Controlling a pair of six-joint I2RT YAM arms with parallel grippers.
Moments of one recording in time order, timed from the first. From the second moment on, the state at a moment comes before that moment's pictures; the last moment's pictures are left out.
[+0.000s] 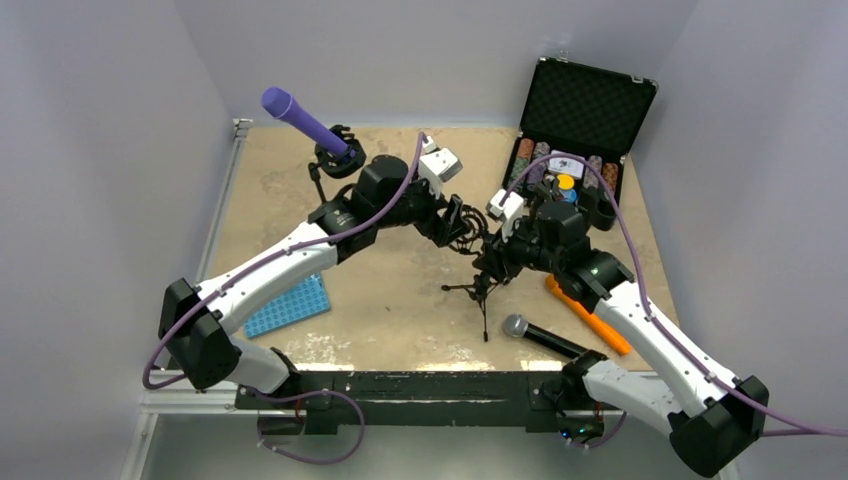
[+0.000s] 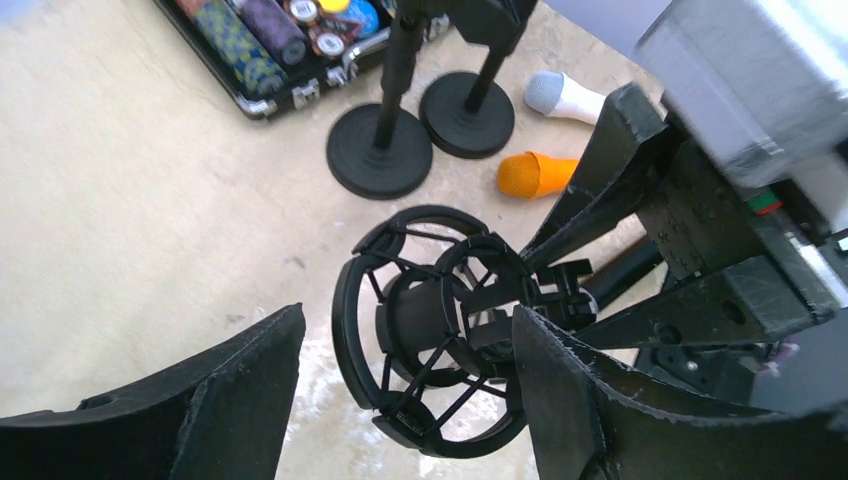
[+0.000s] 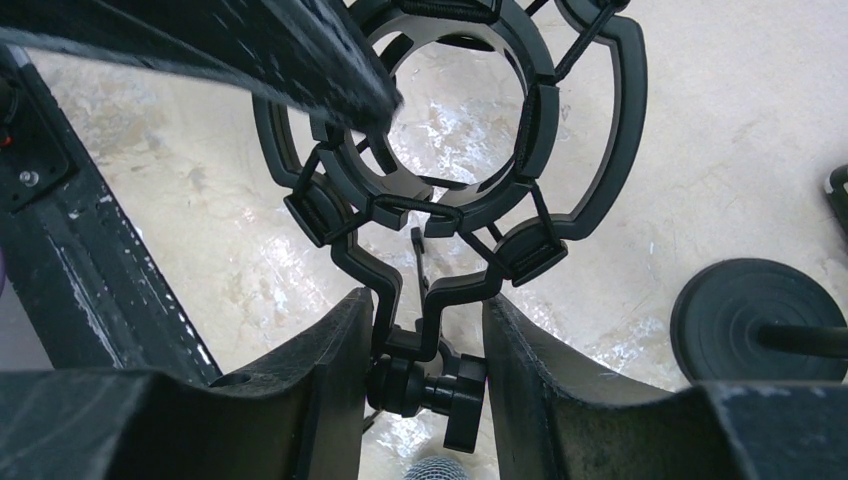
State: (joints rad) left arm -0.77 1.43 1.26 -0.20 0.30 -0.13; right arm 0.53 0.96 0.84 -0.43 -0.38 -0.11
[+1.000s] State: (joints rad) left arm -0.77 1.29 1.39 -0.28 0.33 0.07; right arm 0.50 1.04 0.93 -0.29 -0.09 -0.02
